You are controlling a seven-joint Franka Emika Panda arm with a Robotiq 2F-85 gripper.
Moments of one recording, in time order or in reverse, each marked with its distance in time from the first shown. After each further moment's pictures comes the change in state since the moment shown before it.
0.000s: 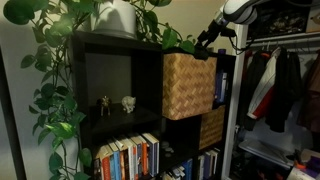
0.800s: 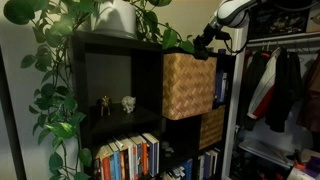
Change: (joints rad) arm 0.002 0.089 0.007 0.067 0.002 0.003 0.001
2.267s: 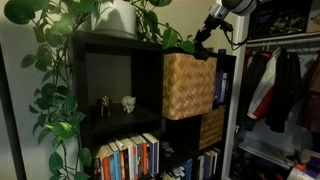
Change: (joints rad) arm 0.078 -0.121 0.020 -0.011 0.058 -0.220 -0.097
